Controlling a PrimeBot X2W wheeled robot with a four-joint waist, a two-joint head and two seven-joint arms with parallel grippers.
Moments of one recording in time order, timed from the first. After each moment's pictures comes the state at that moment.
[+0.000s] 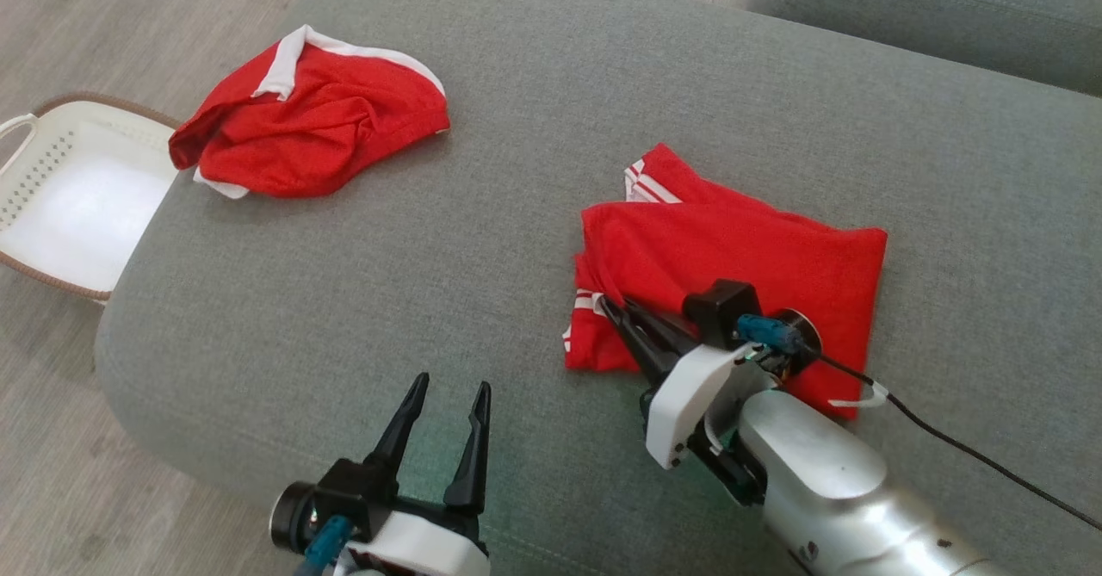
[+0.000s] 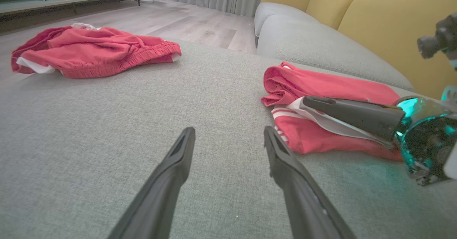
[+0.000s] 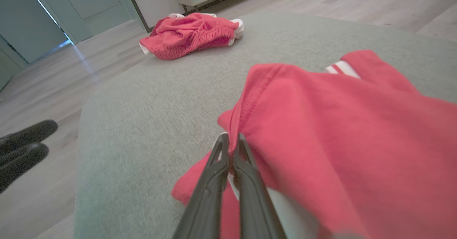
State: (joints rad) left arm -0.07 0.05 -0.42 0.36 -0.29 -0.03 -0.25; right arm -0.55 -0.06 0.80 0.84 0.49 0.13 -0.18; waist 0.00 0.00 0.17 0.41
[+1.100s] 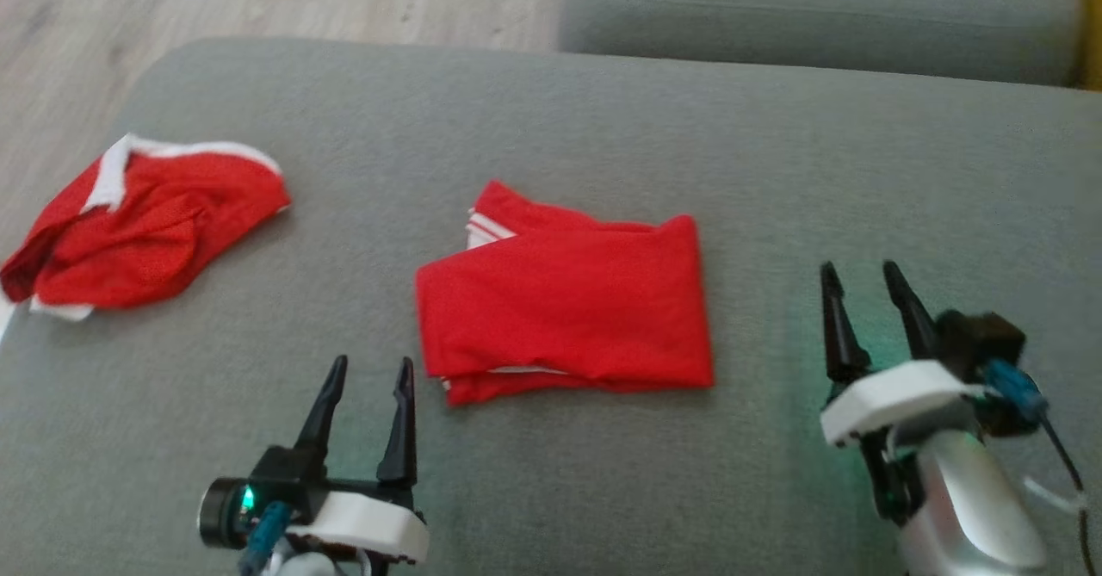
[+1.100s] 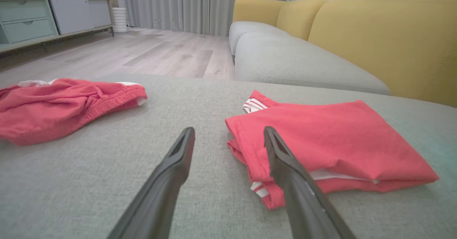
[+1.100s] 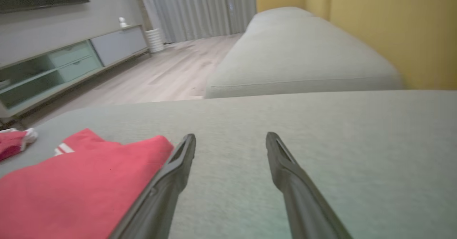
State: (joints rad) left arm -0.07 0.05 -0.24 0.37 -0.20 -0.02 -0.25; right arm -0.28 -0.06 0.04 0.61 0.18 0.13 -0.25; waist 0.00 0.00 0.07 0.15
